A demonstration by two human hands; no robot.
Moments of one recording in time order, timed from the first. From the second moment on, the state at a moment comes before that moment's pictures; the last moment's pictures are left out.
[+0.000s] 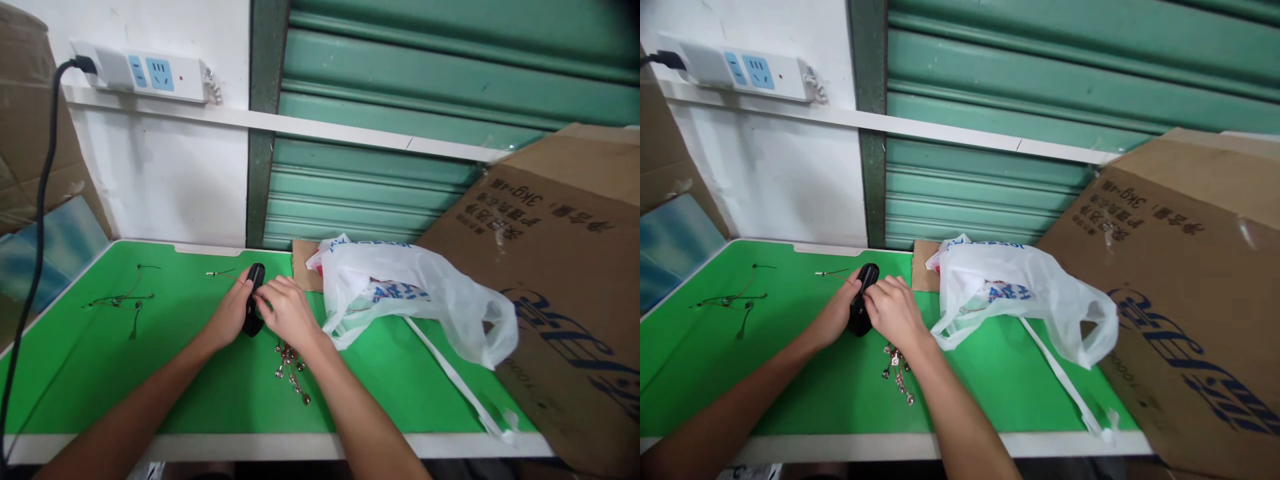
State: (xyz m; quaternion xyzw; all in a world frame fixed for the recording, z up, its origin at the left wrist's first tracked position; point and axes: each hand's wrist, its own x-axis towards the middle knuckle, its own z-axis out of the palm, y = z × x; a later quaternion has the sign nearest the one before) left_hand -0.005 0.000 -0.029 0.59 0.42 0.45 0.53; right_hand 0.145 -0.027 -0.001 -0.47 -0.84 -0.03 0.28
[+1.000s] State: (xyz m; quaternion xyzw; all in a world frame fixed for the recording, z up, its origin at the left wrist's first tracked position) left_hand 0.000 0.016 -0.036 0.47 0.37 0.52 0.61; right_hand 0.148 -0.027 0.003 -0.49 -0.80 0.04 0.35
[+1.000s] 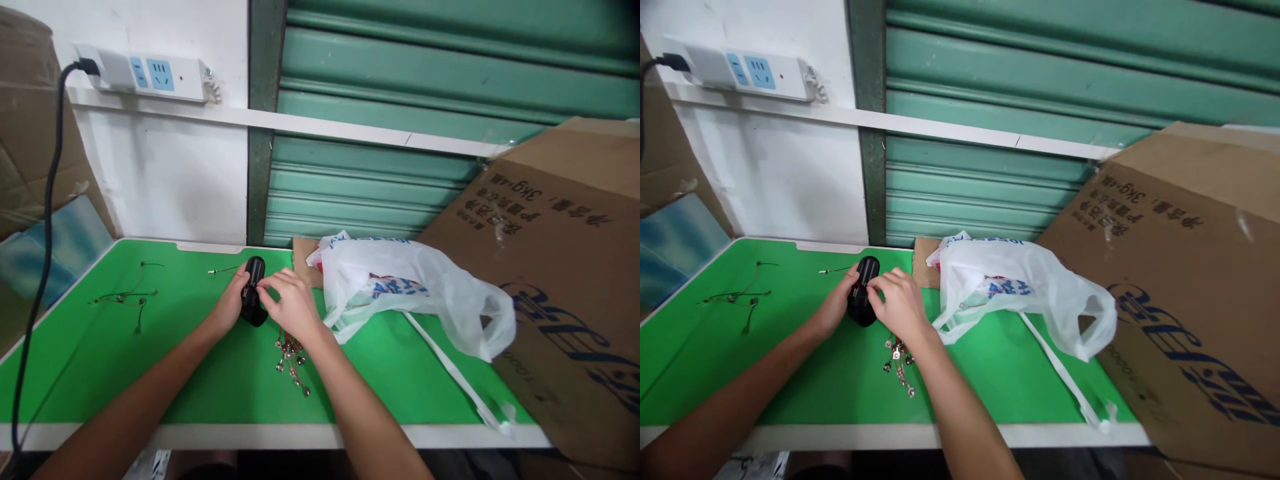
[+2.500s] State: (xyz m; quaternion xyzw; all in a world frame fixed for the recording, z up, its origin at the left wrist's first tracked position) left_hand -0.004 0.014 -0.039 0.40 0.36 0.49 0.68; right_hand 0.139 -0.028 0.001 -0.49 -0.83 -0.05 0.26
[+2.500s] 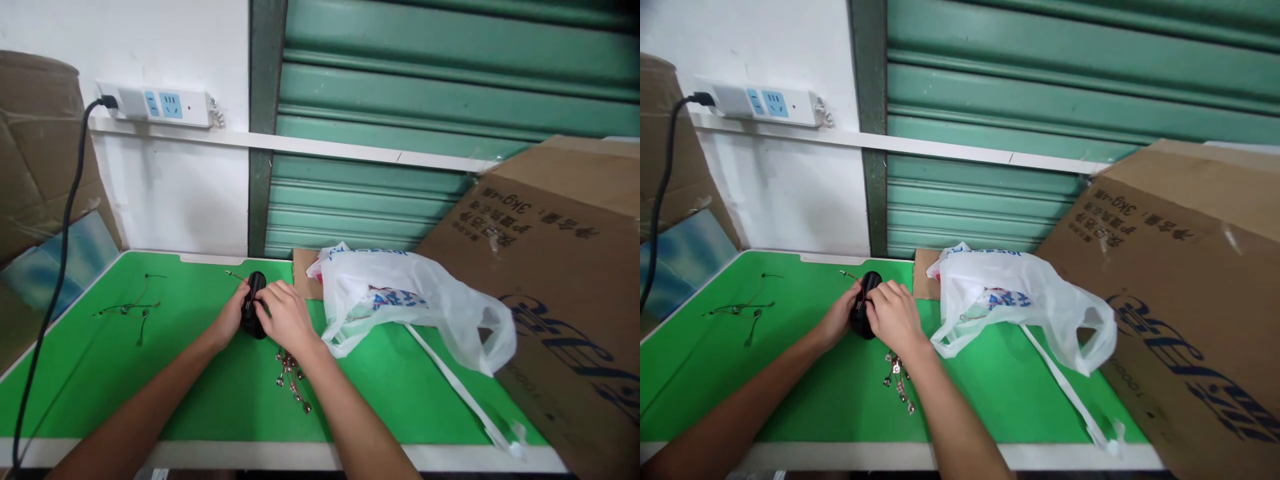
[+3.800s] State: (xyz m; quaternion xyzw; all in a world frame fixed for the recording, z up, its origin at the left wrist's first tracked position) left_hand -0.002 0.010 -0.033 0.44 0.35 0.48 0.67; right_hand 0.152 -0.019 0.001 -0.47 -0.80 0.11 0.35
